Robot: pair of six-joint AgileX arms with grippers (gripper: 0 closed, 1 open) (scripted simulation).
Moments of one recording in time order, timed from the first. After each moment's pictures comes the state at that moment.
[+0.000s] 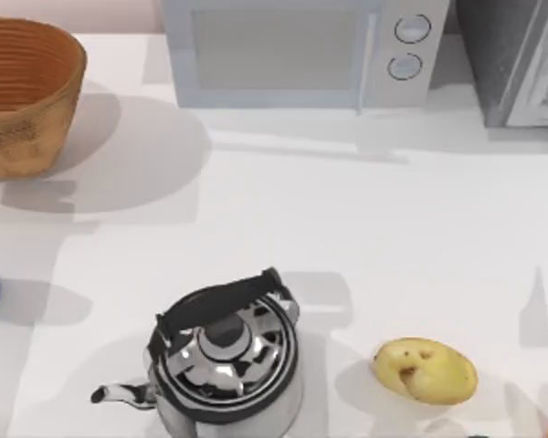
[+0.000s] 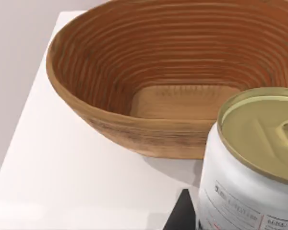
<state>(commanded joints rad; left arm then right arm) 0.01 0.92 0.86 -0.49 -0.13 0.08 0.00 0.00 0.00 0.00 0.00 0.00</state>
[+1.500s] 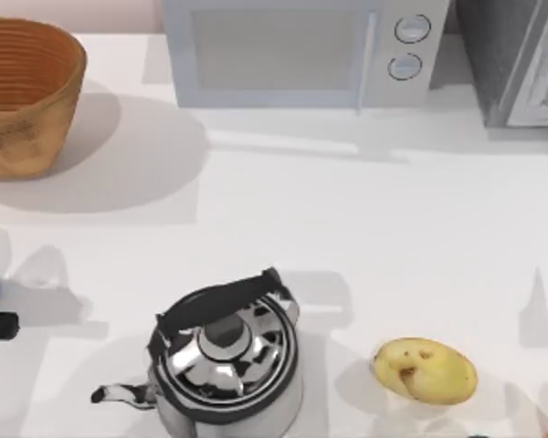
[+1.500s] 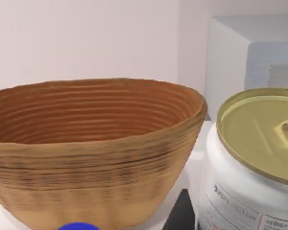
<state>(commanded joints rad) -0.02 0.16 0.08 0.05 0.08 0.03 0.00 0.00 0.00 0.00 0.00 0.00</state>
